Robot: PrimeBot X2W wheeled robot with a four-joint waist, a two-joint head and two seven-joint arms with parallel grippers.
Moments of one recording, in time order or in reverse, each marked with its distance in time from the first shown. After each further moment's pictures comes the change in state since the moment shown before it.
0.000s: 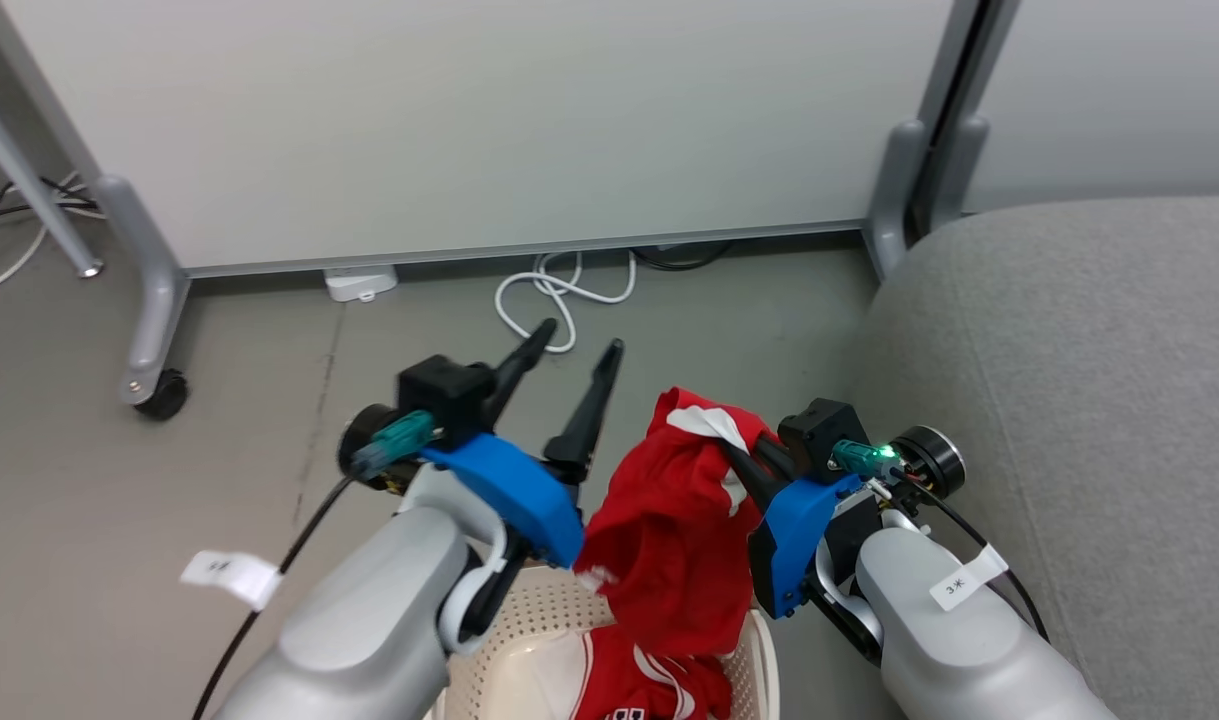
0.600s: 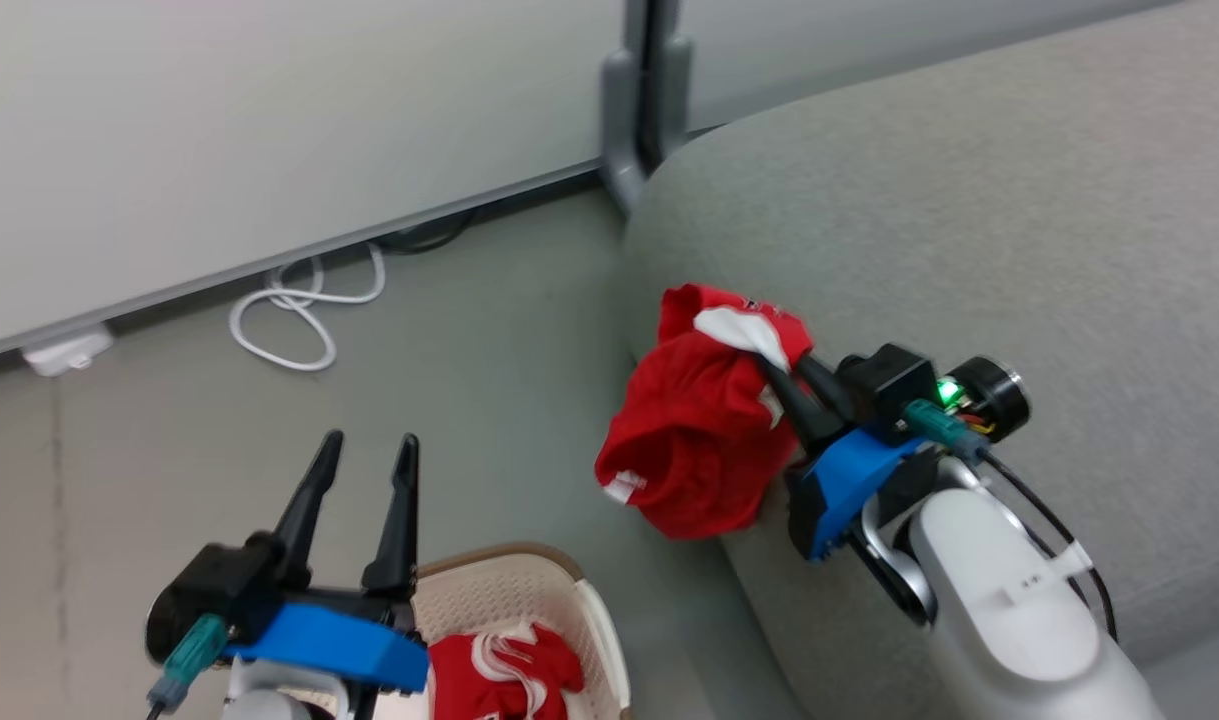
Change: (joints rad) left arm 0.517 0.067 0.531 -0.411 0.325 0.033 -0.002; right arm 0.100 -0.048 -0.175 -0.401 -0.137 0.000 0.074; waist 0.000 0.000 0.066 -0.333
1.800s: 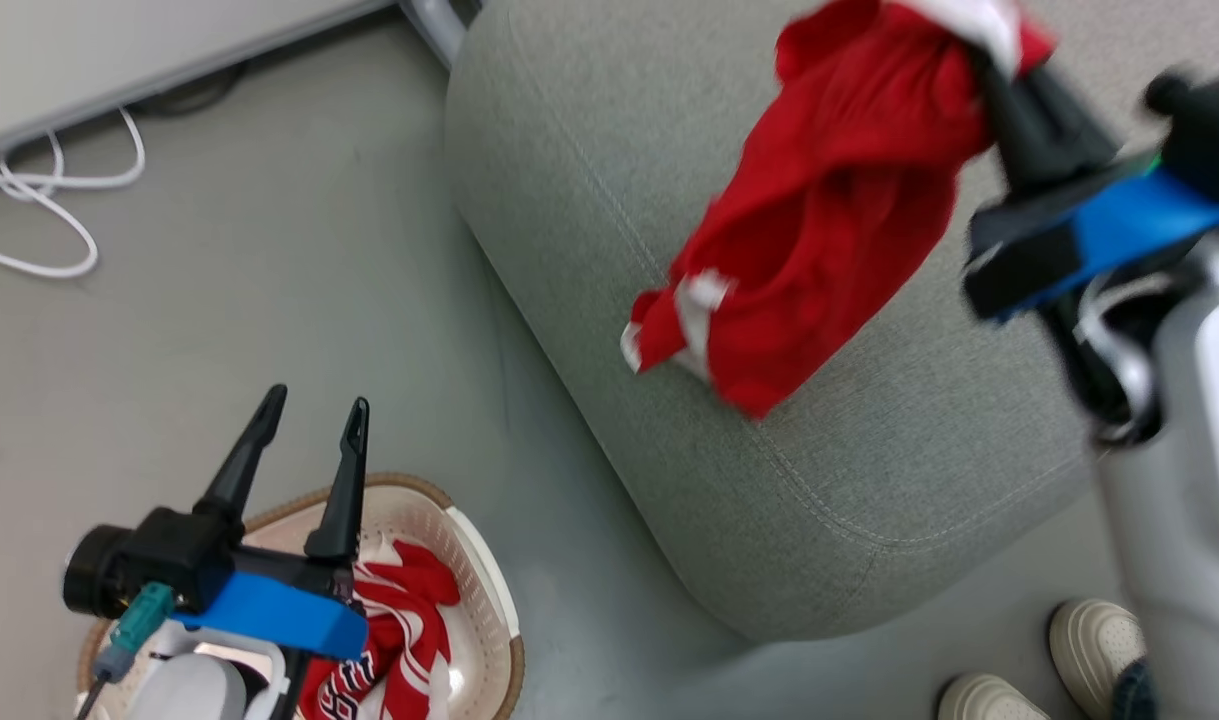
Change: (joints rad) left arm -0.016 0.042 0.116 -0.036 0.164 -0.088 0.034; right arm -0.120 -0.069 -0.283 -0.446 0.115 0.000 0.251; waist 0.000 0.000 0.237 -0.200
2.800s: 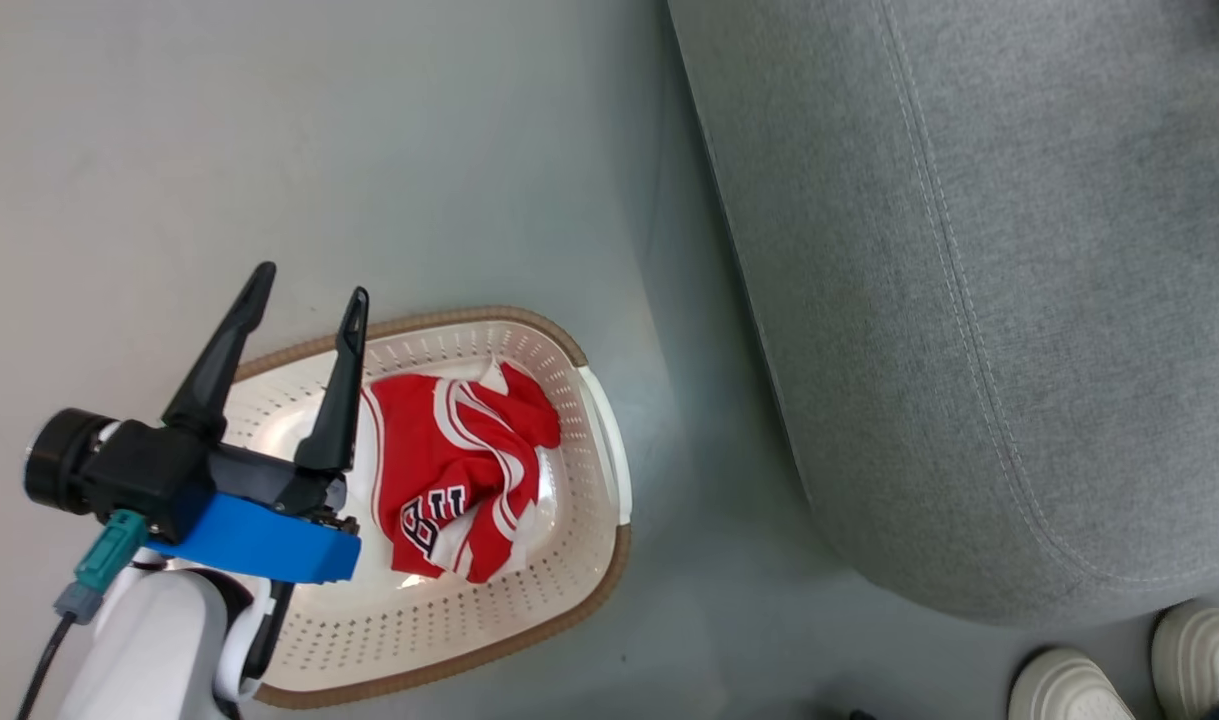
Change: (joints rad) left arm -0.130 0.063 -0.034 -0.120 0.014 0.000 0.034; right arm -0.395 -0.155 -0.492 0.694 -0.128 0.000 -0.023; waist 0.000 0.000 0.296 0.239
